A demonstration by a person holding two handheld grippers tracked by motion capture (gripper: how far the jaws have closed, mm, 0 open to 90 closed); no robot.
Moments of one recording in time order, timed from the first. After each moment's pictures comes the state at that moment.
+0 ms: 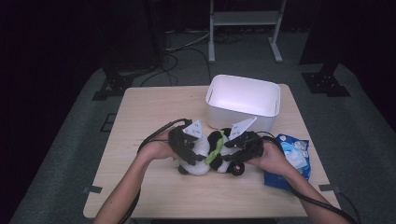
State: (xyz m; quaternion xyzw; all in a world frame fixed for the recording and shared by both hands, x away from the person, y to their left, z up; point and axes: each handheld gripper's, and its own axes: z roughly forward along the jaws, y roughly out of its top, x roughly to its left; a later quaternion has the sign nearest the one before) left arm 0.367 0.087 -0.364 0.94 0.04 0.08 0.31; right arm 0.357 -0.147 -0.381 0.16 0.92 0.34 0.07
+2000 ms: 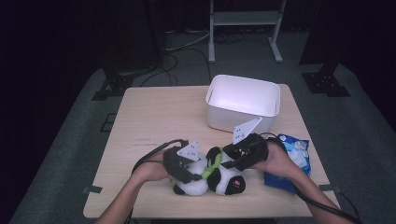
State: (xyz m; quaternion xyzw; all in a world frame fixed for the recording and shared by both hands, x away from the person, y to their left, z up) left arm 0.315 0.098 -0.381 0.94 0.04 0.04 0.32; right arm 0.331 -0.149 -0.353 0.11 0.92 0.37 0.03
